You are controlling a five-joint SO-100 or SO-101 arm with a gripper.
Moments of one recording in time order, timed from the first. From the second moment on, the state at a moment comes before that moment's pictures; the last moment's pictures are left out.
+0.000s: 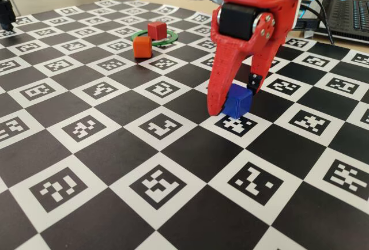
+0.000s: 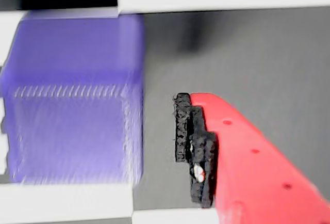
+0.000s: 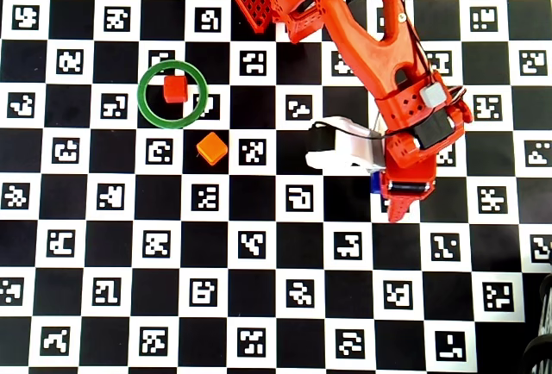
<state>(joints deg) -28.8 74.5 96.9 64.4 31.6</state>
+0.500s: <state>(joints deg) -27.6 74.5 96.9 63.9 30.4</state>
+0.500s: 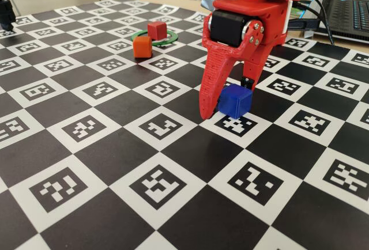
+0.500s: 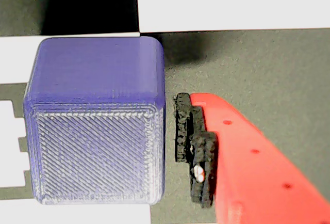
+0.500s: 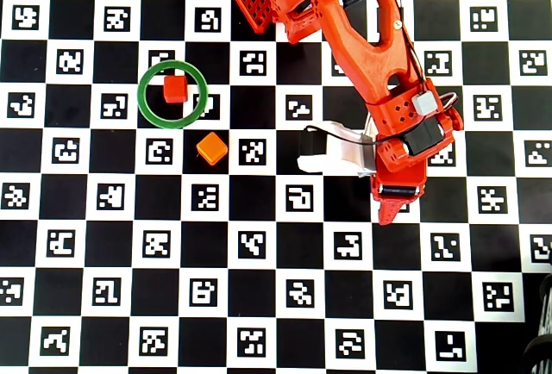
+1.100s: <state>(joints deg) -27.2 74.5 96.9 63.8 30.8</state>
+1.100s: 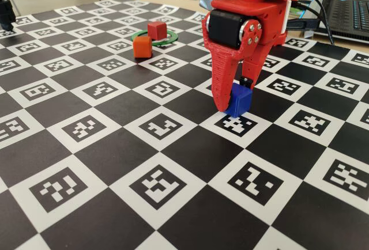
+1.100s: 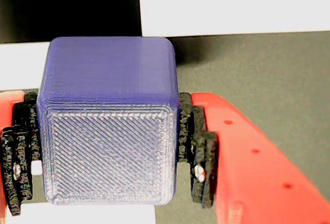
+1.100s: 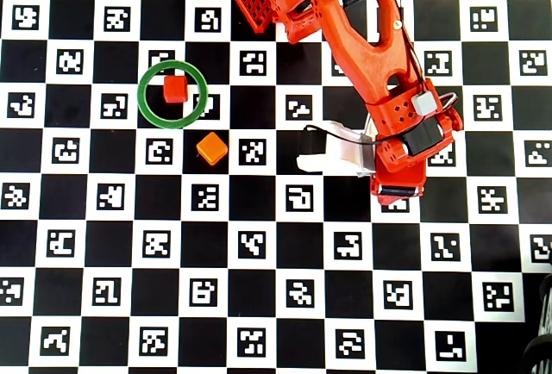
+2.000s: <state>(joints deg) 21.4 106.8 90.2 96.5 -15.6</state>
